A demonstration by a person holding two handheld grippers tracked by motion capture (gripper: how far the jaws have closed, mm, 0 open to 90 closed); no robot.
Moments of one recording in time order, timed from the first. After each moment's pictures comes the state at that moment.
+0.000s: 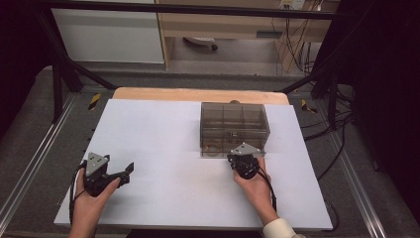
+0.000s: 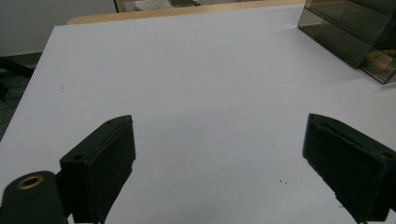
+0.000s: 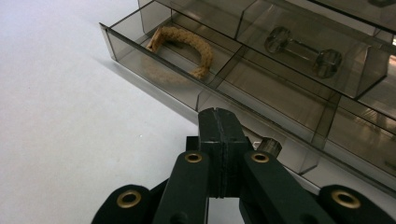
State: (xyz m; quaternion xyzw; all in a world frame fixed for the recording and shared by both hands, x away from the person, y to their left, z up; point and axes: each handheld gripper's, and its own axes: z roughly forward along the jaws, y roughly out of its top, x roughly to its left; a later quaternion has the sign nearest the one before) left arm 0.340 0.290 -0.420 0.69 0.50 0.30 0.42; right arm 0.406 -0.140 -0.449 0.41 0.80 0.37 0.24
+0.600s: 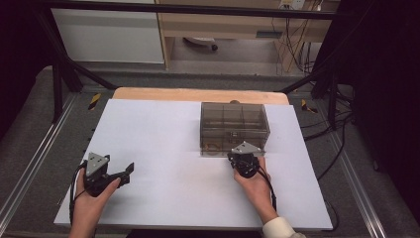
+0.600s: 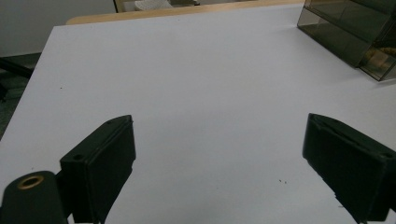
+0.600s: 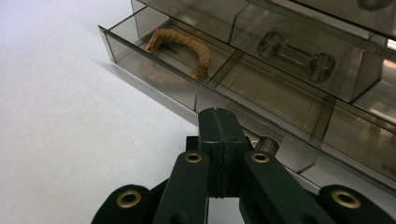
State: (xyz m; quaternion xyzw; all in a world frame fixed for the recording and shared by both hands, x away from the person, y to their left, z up) left arm 0.340 0.290 -0.420 0.69 0.50 0.30 0.42; right arm 0.410 -0.141 -0.450 0.41 0.80 0.37 0.24
